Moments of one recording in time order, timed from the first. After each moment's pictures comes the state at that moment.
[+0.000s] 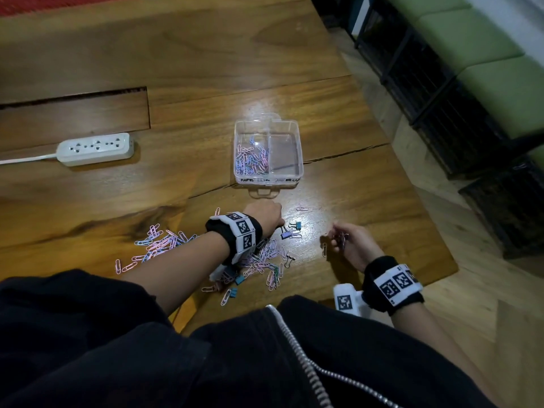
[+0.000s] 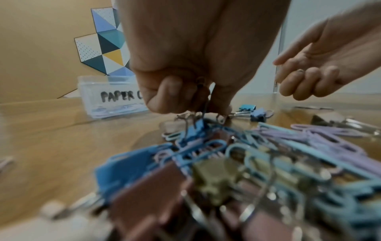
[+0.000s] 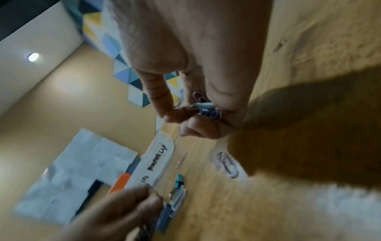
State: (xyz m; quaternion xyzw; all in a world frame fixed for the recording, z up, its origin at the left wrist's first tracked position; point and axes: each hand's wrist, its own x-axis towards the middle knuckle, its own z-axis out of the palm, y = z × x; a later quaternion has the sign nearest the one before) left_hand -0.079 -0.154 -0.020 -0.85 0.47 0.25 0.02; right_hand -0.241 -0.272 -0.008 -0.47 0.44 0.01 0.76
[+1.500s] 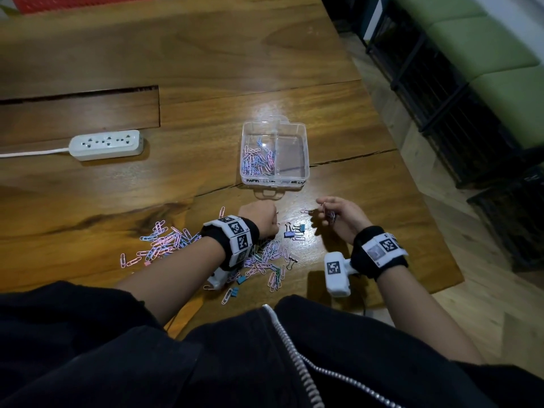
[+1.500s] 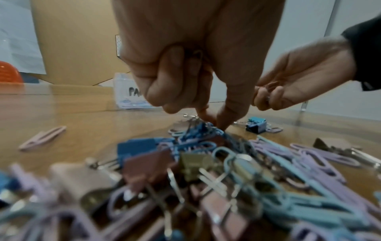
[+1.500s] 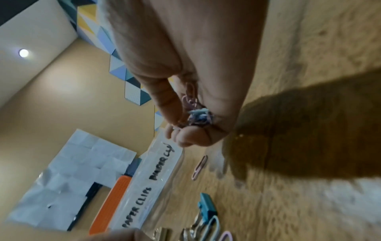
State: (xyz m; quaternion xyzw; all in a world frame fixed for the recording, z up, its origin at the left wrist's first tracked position) left_hand -0.077 -0.141 -0.011 -0.87 0.40 0.28 -0.02; right_hand -0.188 -0.290 -0.005 -0.47 0.39 0.02 0.79
